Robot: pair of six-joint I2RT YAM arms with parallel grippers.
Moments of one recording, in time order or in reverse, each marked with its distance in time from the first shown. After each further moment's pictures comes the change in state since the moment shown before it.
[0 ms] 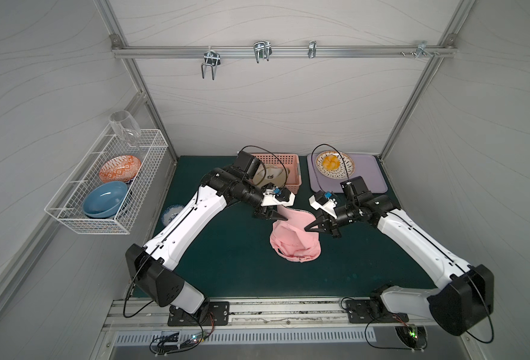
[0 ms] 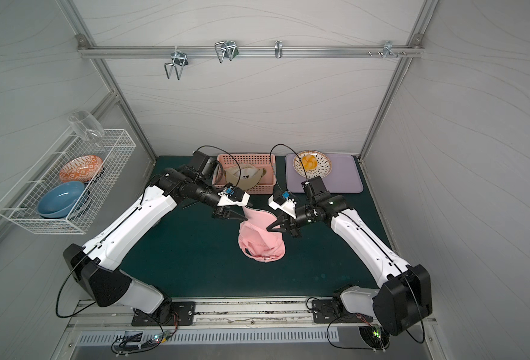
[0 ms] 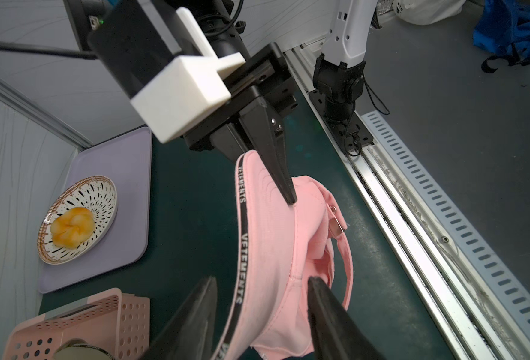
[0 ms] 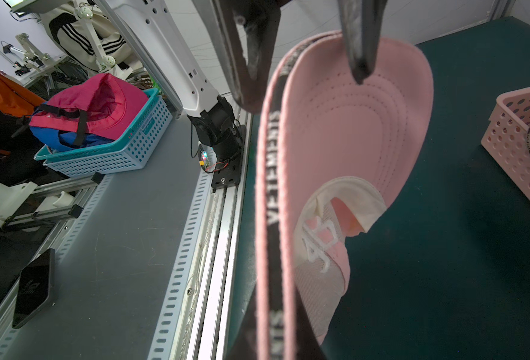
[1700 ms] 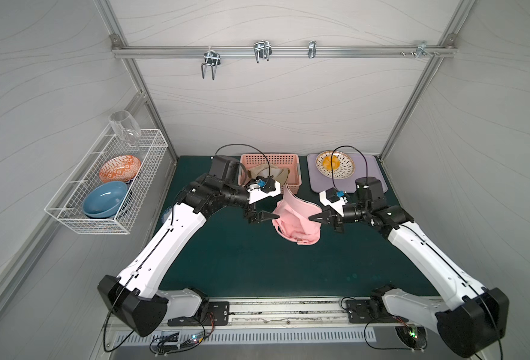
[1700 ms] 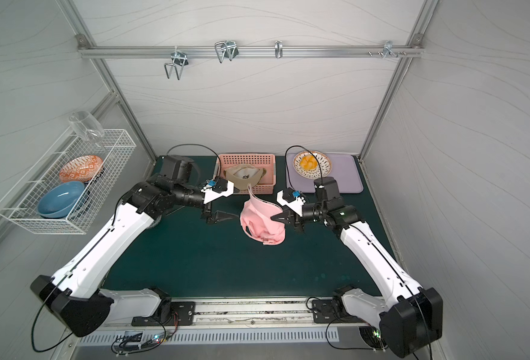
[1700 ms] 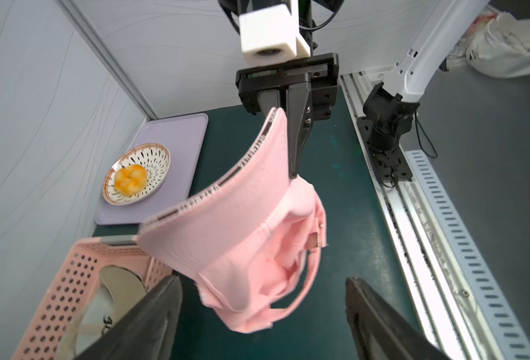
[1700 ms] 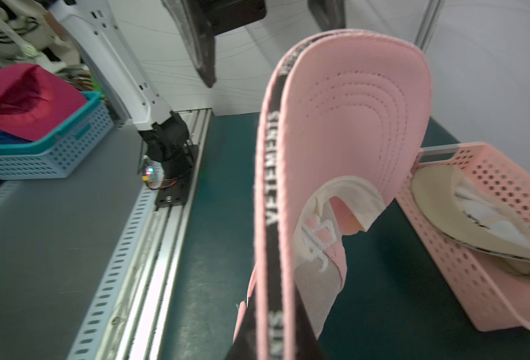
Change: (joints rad) left arm 0.087 -0.183 -0.132 0.203 -0.037 -0.250; right arm -0.064 -0.124 -0.101 0.257 0.008 0.079
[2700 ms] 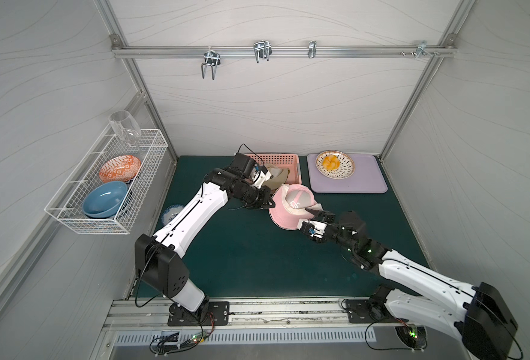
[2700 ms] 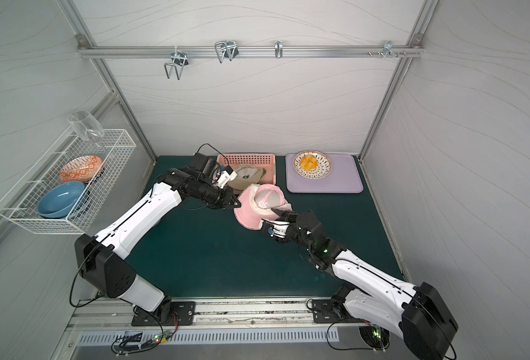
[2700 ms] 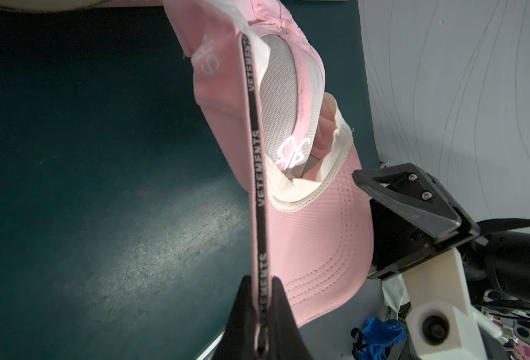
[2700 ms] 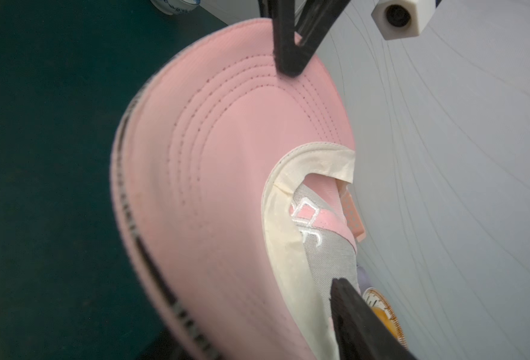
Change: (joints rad) left arm 0.011 0.241 0.044 -0.137 -0.254 -1.236; right arm 0.381 -0.143 -0.463 0.742 0.999 -0.272
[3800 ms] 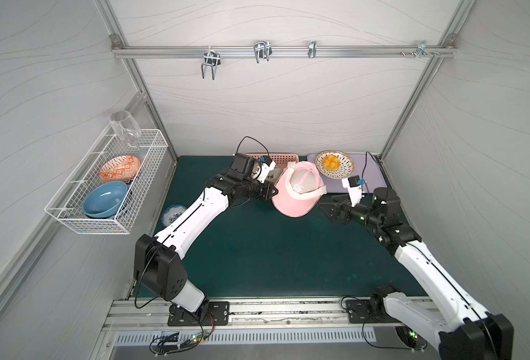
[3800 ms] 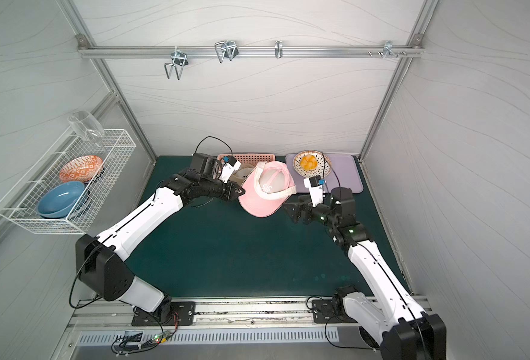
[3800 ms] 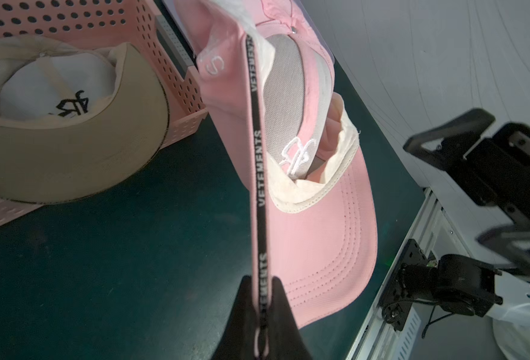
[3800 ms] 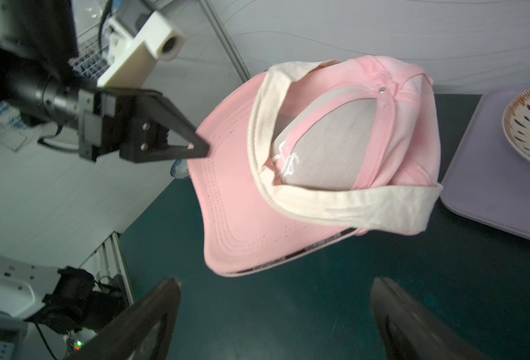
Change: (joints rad) left arm 0.003 -0.028 -0.093 0.353 -0.130 0.127; right arm -0.444 -0.091 0.159 -0.308 -0.542 0.982
